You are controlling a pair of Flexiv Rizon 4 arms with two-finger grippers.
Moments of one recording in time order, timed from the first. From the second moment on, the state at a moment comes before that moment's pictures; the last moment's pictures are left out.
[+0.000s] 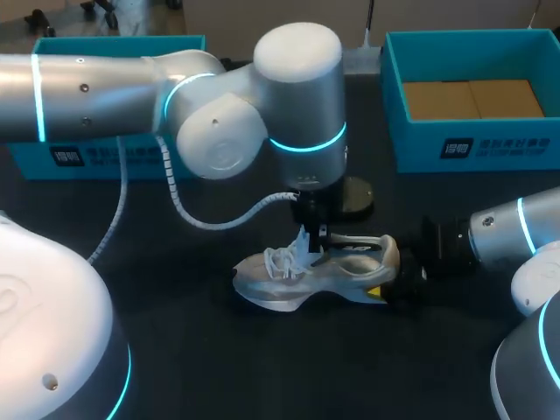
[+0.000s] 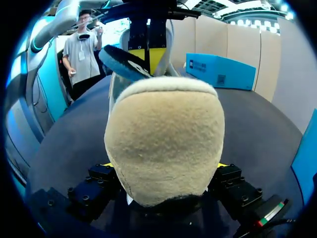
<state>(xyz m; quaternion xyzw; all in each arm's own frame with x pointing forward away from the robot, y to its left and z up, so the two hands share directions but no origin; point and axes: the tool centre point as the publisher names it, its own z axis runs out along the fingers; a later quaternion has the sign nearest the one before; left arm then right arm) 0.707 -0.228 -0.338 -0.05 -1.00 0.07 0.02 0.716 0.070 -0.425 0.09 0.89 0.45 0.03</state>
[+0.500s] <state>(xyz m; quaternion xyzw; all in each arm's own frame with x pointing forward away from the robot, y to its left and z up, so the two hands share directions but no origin) 0.702 -0.238 -0.319 -0.06 -0.99 0.10 0.00 0.716 0.069 -0.425 0.09 0.89 0.45 0.03</state>
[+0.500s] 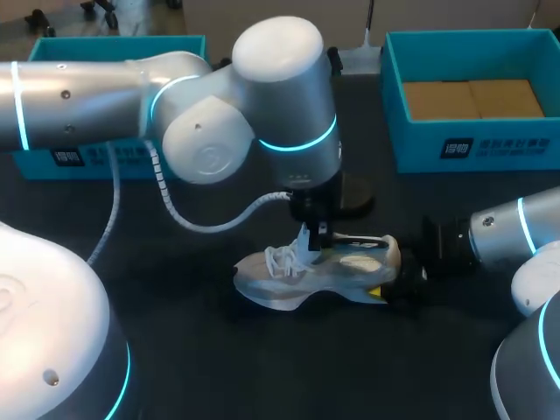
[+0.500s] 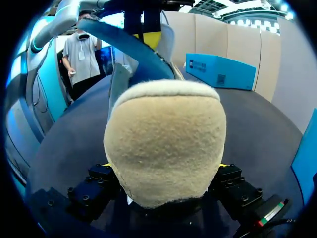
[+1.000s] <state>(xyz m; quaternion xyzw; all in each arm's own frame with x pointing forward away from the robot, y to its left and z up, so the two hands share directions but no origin) 0.708 -0.253 -0.309 -0.05 -0.99 0.12 -0.01 0.716 0.069 -0.425 0.09 0.89 0.45 0.03</state>
